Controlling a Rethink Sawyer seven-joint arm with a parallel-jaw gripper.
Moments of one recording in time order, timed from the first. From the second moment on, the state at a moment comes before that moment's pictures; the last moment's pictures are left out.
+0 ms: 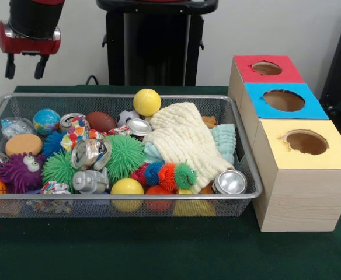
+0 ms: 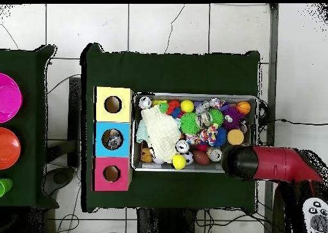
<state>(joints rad) -0.59 -0.71 0.02 1.64 -0.69 0.71 1.19</state>
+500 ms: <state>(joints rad) -0.65 -0.72 0.07 1.60 -0.73 0.76 1.18</state>
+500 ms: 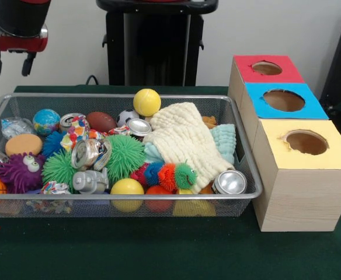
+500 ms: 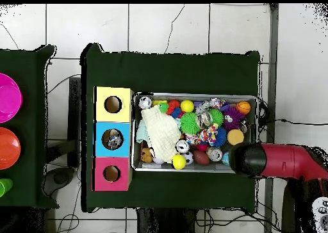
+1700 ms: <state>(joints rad) -0.89 -0.63 0.32 1.60 -0.79 0.63 1.16</state>
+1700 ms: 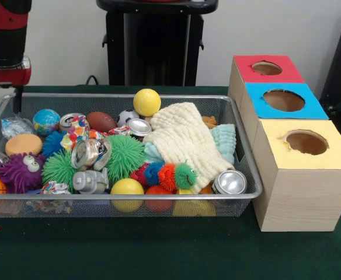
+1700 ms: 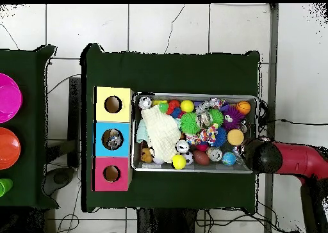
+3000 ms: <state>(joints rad) -0.92 -0.57 0.36 1.60 -0.91 0.68 0.95</state>
